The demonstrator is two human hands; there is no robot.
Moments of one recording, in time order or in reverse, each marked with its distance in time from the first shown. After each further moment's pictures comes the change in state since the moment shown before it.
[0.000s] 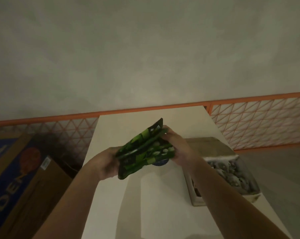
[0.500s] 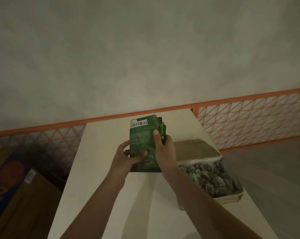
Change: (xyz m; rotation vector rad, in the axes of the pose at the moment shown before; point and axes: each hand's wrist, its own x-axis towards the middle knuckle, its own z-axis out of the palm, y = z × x) left_hand 0.049 -0.028 0.075 0.247 0.356 0.250; right_hand -0.004 0.010 -0.012 -0.504 0.574 -0.222
